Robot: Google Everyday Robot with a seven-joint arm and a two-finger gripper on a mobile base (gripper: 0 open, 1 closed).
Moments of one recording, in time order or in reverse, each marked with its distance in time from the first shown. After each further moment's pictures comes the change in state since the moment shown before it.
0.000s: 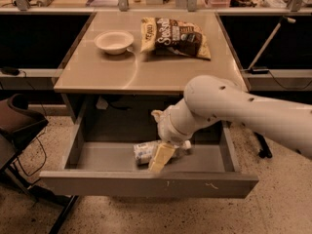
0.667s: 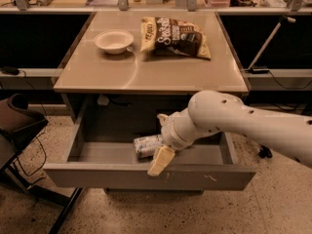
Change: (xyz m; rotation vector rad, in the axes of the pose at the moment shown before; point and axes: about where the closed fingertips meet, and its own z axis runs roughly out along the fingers) arm 0.026 -0.011 0.024 0.078 -0.030 0.103
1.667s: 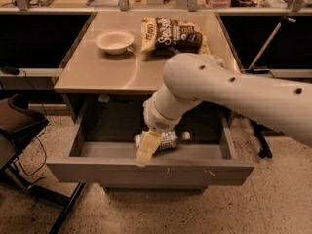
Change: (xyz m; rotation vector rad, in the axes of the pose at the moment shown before) arm -0.060 0.003 -0.041 -0.082 0.121 -0.048
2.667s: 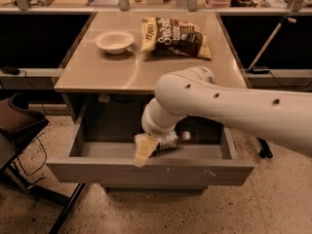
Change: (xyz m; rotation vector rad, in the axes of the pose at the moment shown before) arm 0.011 -0.013 0.032 0.092 0.050 0.043
